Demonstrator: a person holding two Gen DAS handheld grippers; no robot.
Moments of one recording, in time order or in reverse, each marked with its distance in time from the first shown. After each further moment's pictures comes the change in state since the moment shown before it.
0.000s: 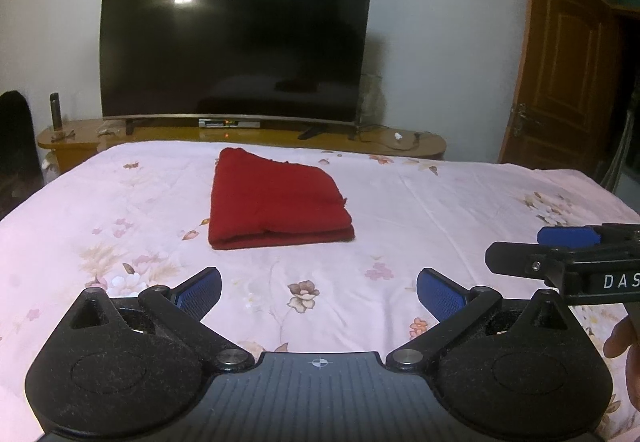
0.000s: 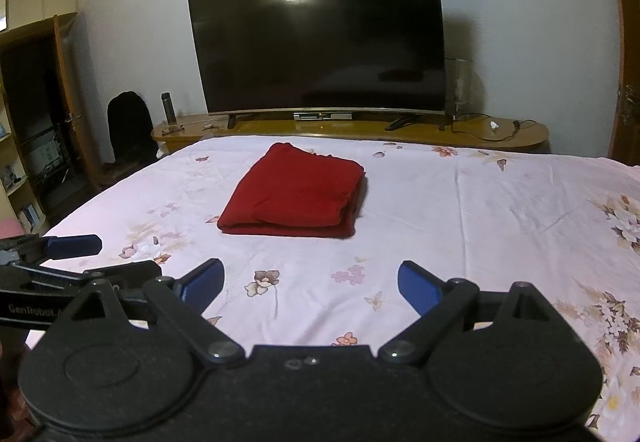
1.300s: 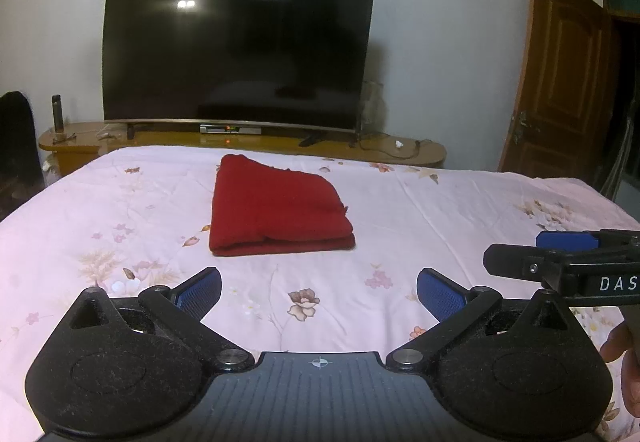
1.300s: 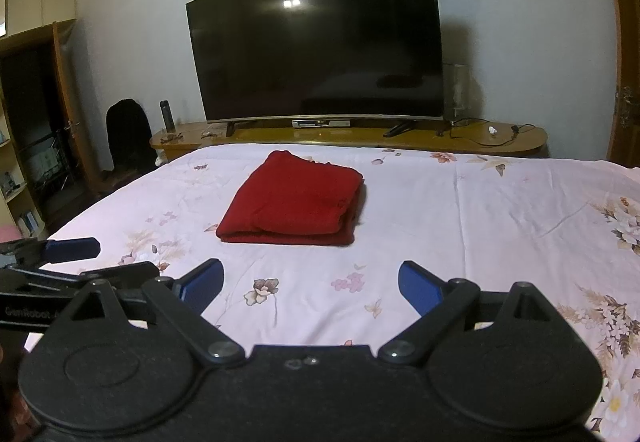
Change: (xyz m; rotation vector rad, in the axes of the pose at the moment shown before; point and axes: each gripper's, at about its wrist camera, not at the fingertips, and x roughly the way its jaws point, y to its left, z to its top) left arm 0.001 0.008 0.003 -0.013 -0.019 -0.003; right arm 0.002 -0.002 0.002 0.006 -0.022 -0.001
